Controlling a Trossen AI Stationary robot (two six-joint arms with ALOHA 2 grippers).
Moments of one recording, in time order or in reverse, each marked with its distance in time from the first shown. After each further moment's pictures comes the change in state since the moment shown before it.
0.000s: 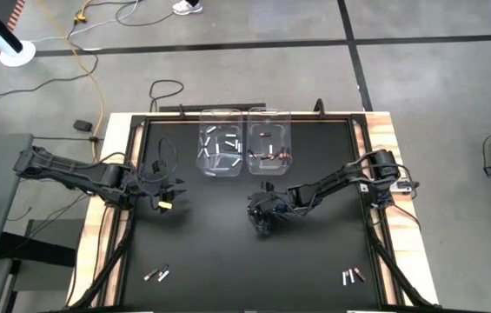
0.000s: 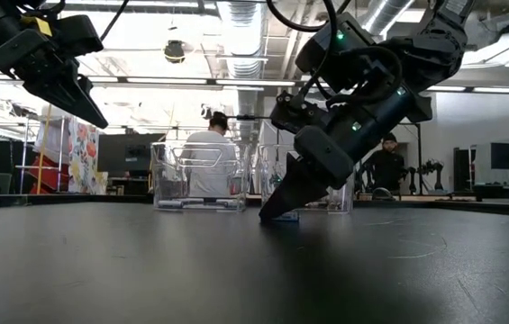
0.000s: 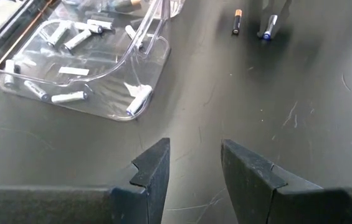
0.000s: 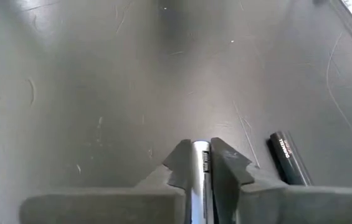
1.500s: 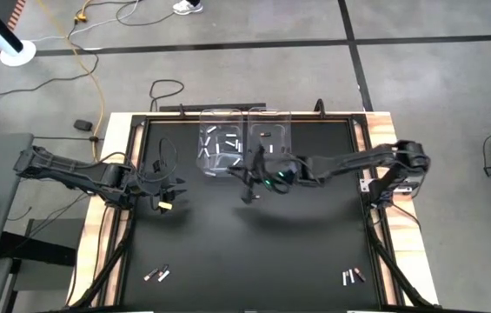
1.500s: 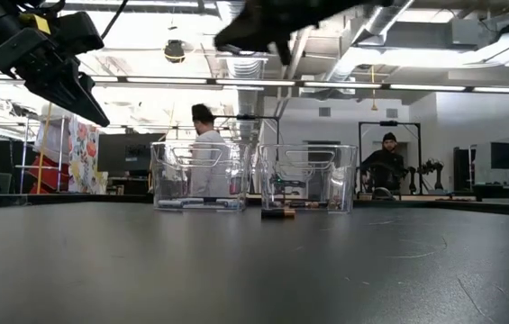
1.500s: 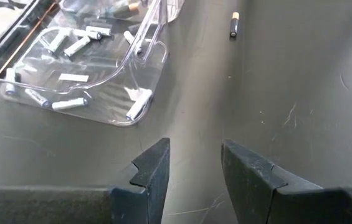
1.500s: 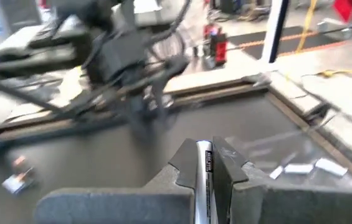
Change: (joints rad) left arm 0.000 0.000 0.000 0.013 0.000 0.031; right arm -0.112 -0.307 0.304 -0.089 0.082 -0.059
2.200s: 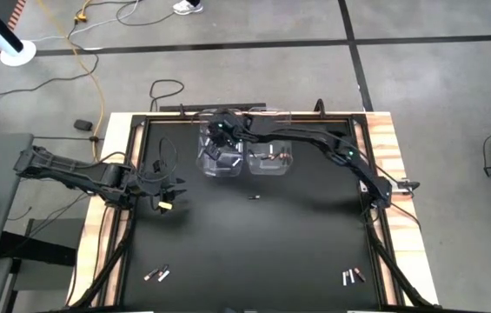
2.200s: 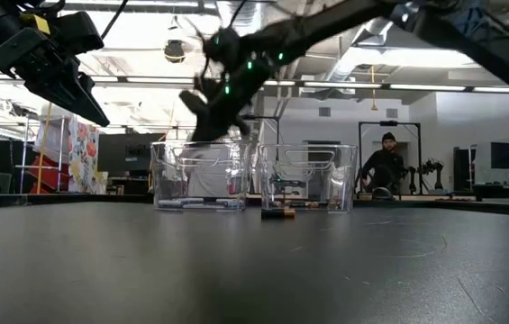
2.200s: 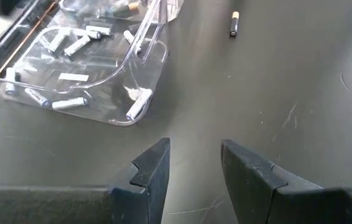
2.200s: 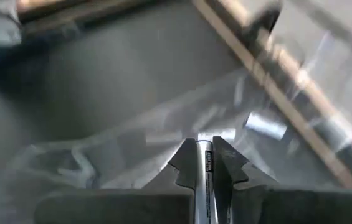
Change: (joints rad) left arm 0.000 0.000 0.000 -0.001 0.000 0.000; right arm -0.329 0.652 0.872 -0.646 -0.143 -0.020
